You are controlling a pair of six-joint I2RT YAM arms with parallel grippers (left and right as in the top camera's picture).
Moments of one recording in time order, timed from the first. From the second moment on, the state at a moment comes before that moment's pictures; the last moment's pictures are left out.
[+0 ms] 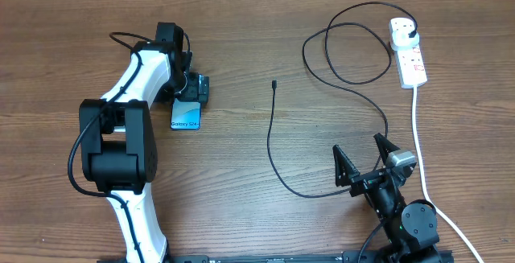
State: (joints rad) left arm -0.07 2.16 1.57 -0.86 0.02 -0.05; right arm 0.35 0.01 0.02 -0.03 0.02 0.22
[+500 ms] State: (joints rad) left arm -0.07 2.16 1.57 -0.86 0.02 -0.05; right arm 0.35 0.01 0.02 -0.03 0.02 0.22
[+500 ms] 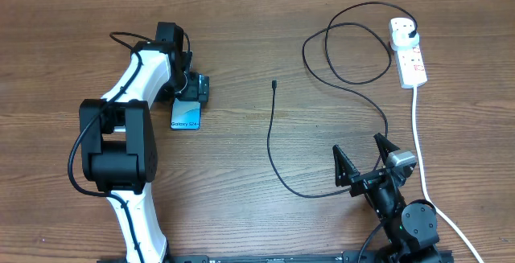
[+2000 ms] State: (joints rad) left arm -0.07 2.19 1.60 -0.90 0.00 -0.05; right arm 0.35 0.01 0.02 -0.03 0.02 0.22
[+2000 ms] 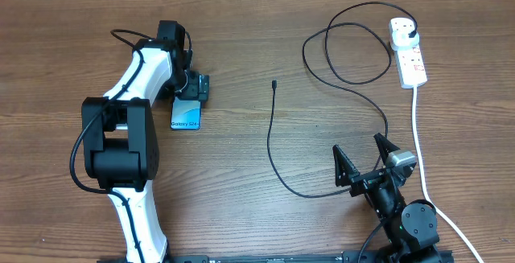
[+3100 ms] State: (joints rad) left arm -0.07 2.19 1.61 -0.96 0.00 -0.05; right arm 0.35 0.01 0.02 -0.03 0.02 0.22
